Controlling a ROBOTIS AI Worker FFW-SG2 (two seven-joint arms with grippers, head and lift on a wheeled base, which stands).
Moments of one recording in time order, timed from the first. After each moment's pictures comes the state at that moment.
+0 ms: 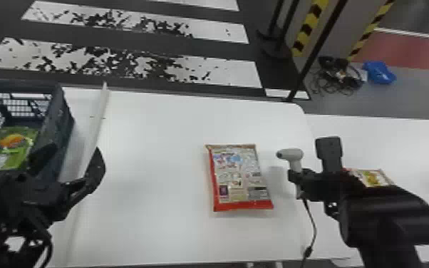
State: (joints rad) left arm 0.42 0.29 -0.13 -1.81 0.31 -0.10 -0.02; right arm 0.12 -0.24 -0.13 -1.74 0.08 0.87 0.24
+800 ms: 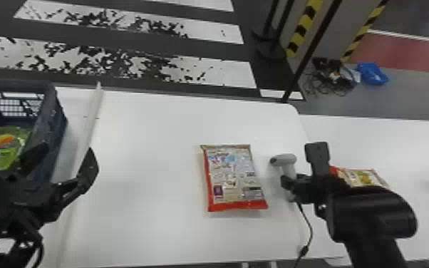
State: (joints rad) left arm 0.42 0.29 -0.13 -1.81 0.31 -0.10 -0.02; right arm 0.06 -0.25 -0.10 -1.56 0.07 0.81 0.23
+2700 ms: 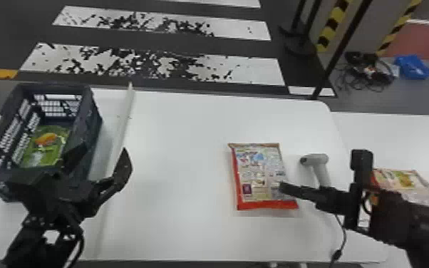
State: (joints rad) left arm 0.42 0.29 -0.13 -1.80 0.31 -0.11 -0.03; right arm 0.10 -0.25 -0.23 -1.60 -0.33 0.97 0.58
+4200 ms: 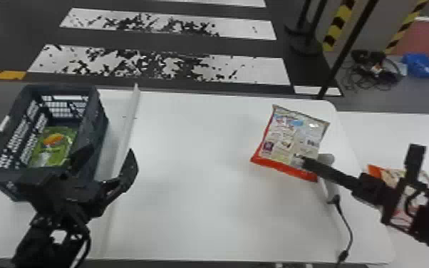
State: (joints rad) left arm 0.43 0.29 -0.13 -1.80 0.31 -0.11 -0.03; right arm 0.10 -0.27 -0.47 -1.62 -0.58 1.05 0.78
